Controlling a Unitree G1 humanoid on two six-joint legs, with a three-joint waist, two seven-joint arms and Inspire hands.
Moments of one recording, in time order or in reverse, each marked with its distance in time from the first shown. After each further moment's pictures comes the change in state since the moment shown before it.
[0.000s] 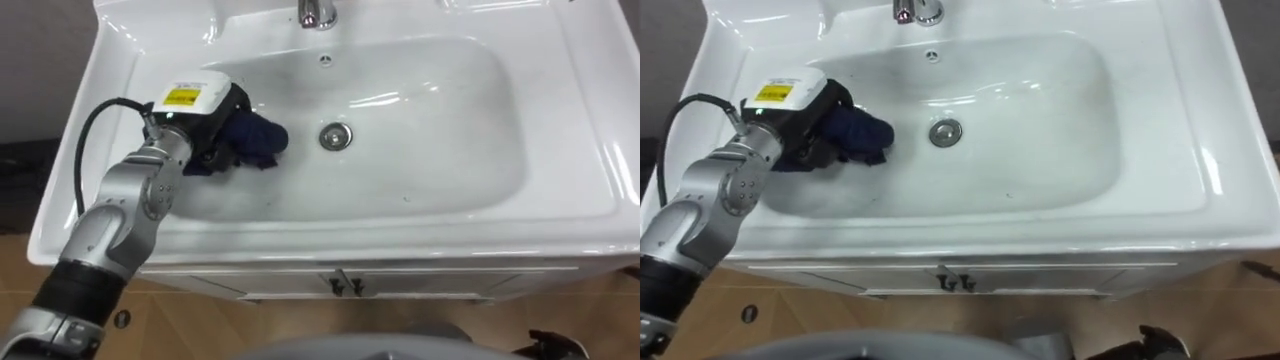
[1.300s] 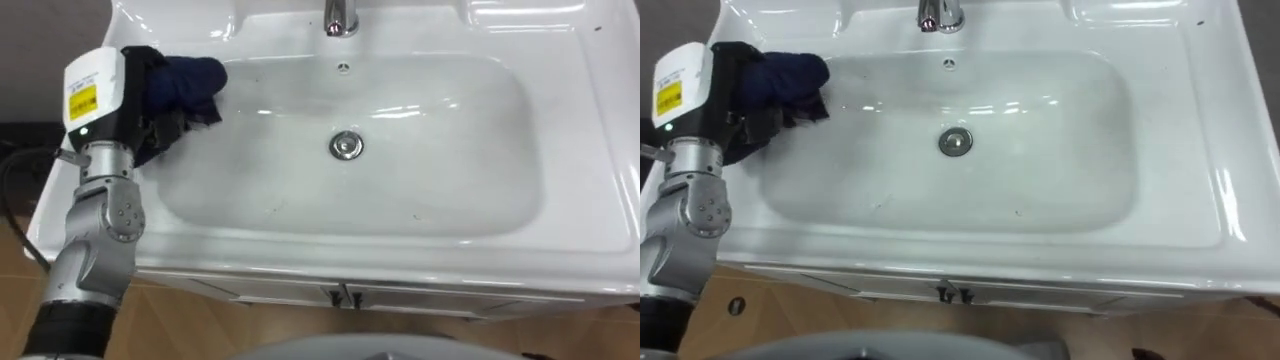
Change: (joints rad) left arm 0.157 -0.080 0.284 0.038 -0.151 -0.002 0.410; right arm 0.055 0.046 -0.079 0.000 -0.006 0.019 -0.019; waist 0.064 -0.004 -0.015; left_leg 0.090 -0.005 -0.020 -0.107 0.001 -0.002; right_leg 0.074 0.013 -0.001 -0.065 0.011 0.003
